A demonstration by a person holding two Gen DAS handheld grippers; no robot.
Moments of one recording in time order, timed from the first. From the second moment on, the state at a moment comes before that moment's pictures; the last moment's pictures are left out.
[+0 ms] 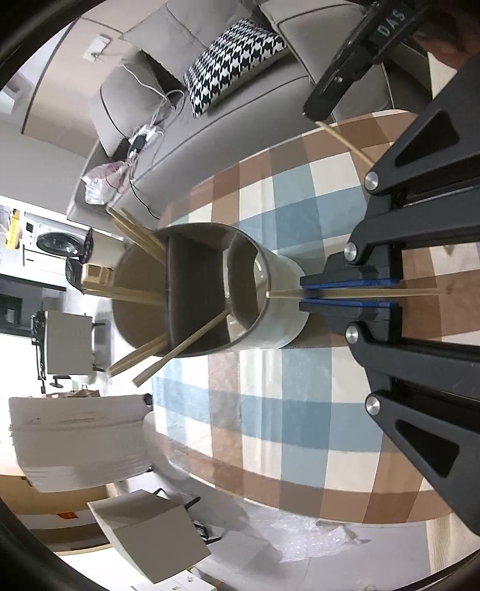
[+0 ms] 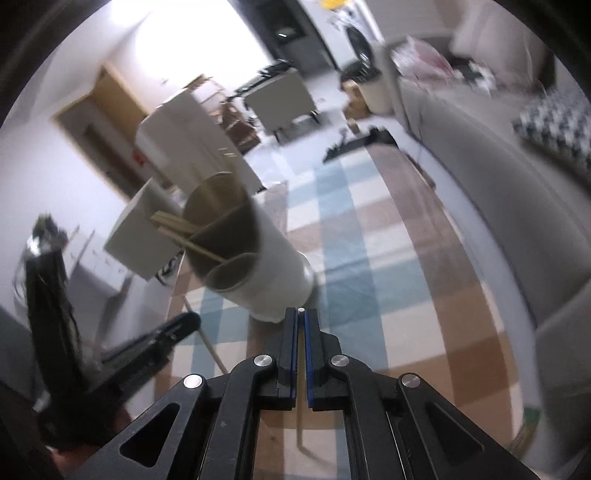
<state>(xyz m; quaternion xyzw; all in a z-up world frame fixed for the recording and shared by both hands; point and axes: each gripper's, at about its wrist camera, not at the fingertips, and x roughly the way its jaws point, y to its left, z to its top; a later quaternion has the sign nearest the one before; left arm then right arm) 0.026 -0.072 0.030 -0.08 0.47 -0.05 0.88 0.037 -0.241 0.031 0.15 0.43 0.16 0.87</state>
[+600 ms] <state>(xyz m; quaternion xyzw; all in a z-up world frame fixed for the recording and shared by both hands) 0.015 -0.062 0.061 -0.07 0.43 -0.09 0.89 0.004 -0.211 0.062 0.09 0.37 0.17 0.91</state>
